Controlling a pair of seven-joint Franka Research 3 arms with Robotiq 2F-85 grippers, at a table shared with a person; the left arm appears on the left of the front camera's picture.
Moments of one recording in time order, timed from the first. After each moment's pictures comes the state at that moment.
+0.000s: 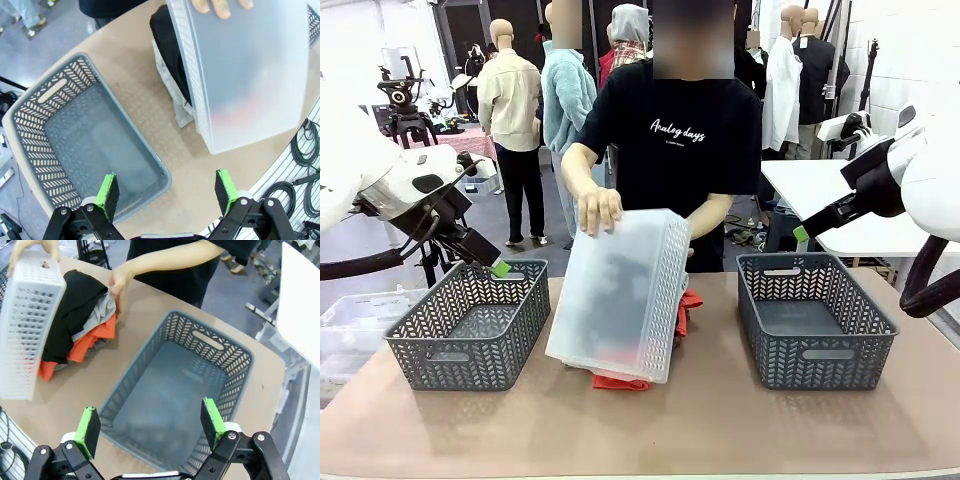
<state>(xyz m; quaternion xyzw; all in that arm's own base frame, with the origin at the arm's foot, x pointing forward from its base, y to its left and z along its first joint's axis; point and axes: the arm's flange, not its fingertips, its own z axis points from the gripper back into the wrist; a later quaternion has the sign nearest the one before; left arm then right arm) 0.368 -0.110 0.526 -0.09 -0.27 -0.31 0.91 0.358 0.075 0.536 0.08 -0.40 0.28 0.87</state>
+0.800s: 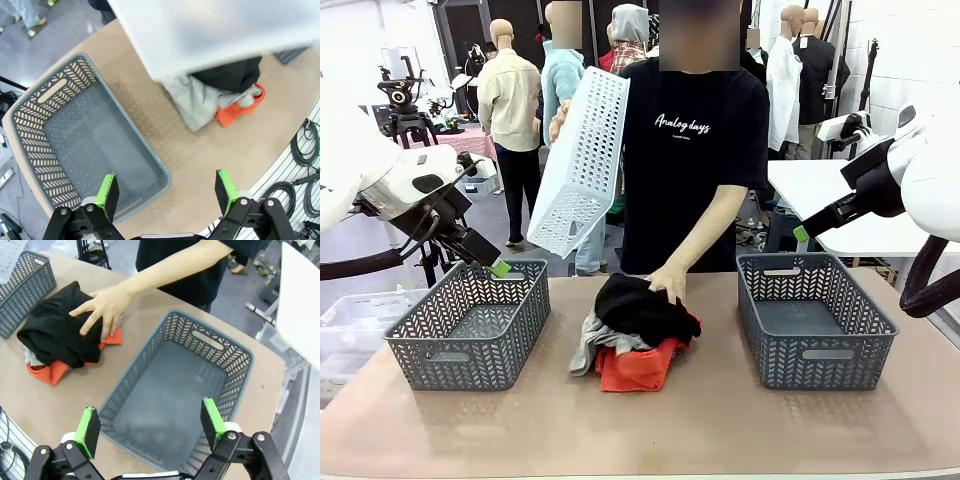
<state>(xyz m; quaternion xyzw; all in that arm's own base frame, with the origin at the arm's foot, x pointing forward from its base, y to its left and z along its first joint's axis) 0.368 -0.110 0.526 -0.09 -0.27 -0.31 0.91 0.358 0.075 0.536 0.08 -0.40 0.28 0.87</state>
